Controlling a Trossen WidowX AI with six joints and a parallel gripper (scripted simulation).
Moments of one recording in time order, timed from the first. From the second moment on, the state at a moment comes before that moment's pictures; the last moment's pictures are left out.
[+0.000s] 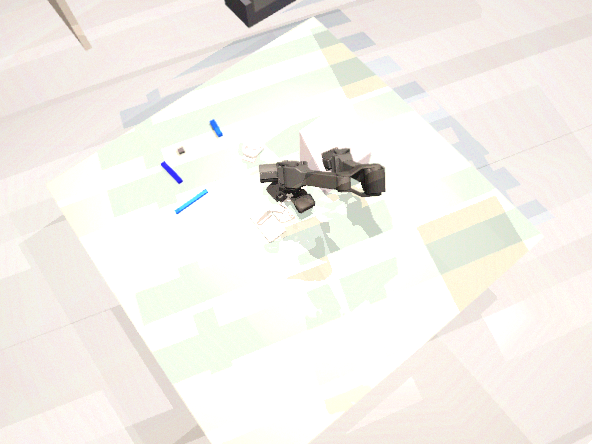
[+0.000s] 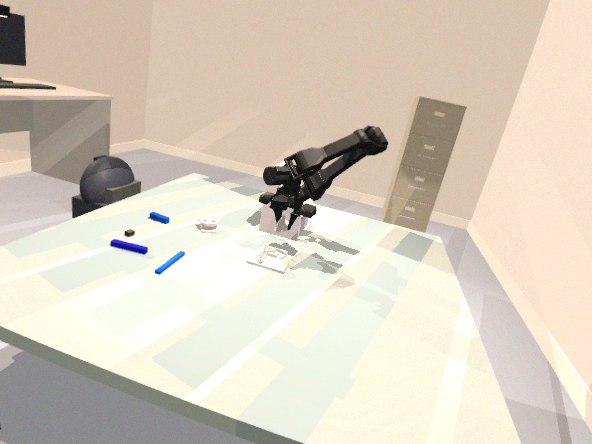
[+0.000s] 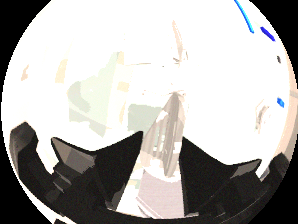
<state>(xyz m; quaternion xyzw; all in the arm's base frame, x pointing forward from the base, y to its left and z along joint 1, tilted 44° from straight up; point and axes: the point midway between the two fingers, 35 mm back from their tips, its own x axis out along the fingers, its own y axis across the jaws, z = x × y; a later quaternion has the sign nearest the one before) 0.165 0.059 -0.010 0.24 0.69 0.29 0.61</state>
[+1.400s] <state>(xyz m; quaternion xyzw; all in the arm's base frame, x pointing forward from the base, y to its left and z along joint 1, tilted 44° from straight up) 0.261 0.098 0.012 0.24 0.69 0.29 0.62</state>
